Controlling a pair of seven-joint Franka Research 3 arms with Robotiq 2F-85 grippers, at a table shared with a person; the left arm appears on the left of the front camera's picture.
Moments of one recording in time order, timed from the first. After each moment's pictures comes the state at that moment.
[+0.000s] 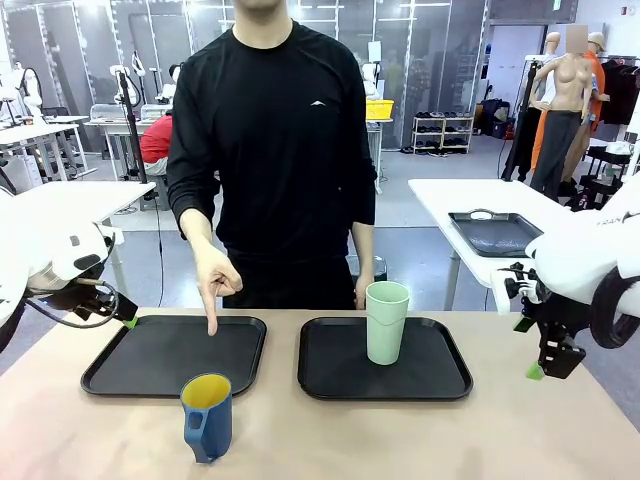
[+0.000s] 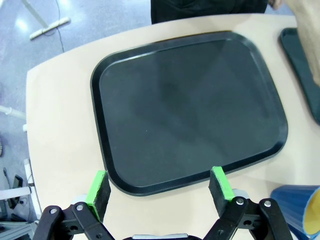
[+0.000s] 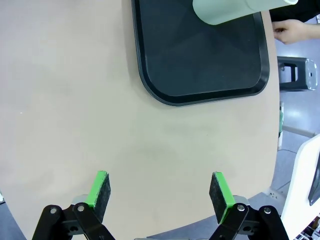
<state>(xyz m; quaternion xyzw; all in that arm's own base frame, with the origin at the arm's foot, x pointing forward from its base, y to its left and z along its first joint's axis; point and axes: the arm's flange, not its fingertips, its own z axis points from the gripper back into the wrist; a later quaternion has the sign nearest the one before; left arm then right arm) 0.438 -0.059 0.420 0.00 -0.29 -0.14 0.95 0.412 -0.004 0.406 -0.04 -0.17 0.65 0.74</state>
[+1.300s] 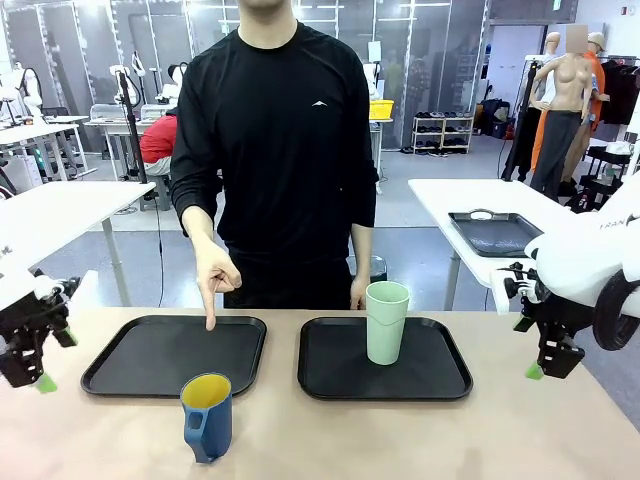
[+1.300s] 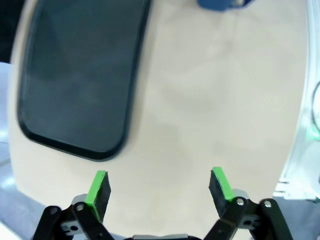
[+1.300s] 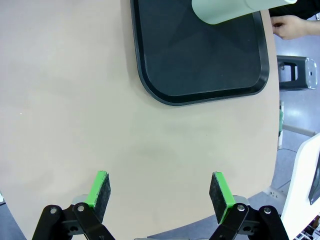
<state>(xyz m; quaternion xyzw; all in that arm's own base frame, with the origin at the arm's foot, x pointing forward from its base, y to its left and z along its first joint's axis) 0.391 -0.013 0.418 0.00 -0.12 -0.66 0.74 0.412 -0.004 0.406 -0.04 -0.17 0.64 0.74</state>
